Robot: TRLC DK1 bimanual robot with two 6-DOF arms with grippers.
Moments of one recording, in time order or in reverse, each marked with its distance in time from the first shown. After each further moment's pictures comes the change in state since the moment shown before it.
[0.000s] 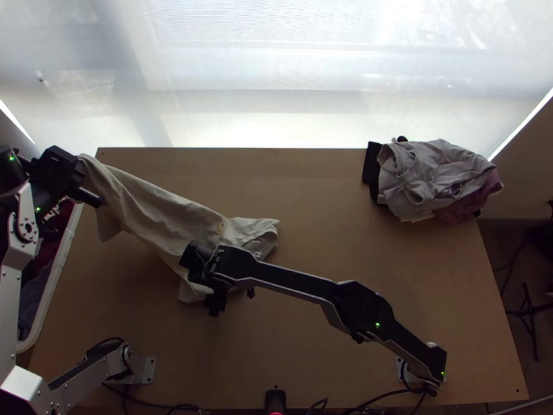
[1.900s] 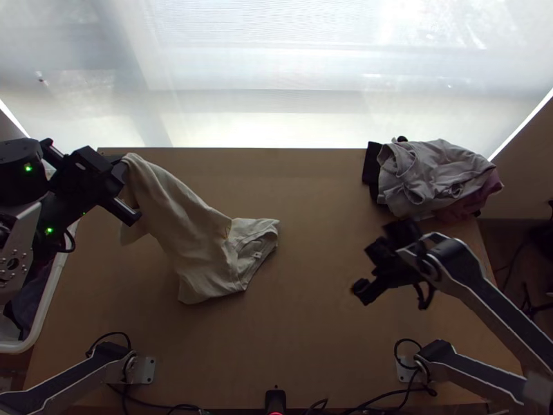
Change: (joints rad) left arm -0.499 -0.050 0.306 -0.331 -0.174 -0.156; right arm -0.677 -1.179 -1.102 -0.173 -0.231 0.110
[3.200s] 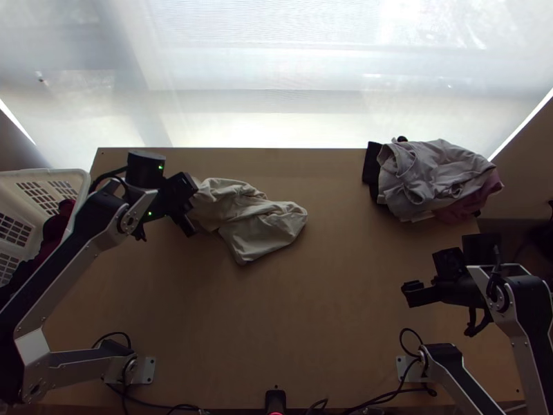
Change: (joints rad) left arm -0.123 0.257 -0.311 0.166 0.018 0.037; right arm -0.461 -0.332 -0.023 -0.226 0.079 -0.019
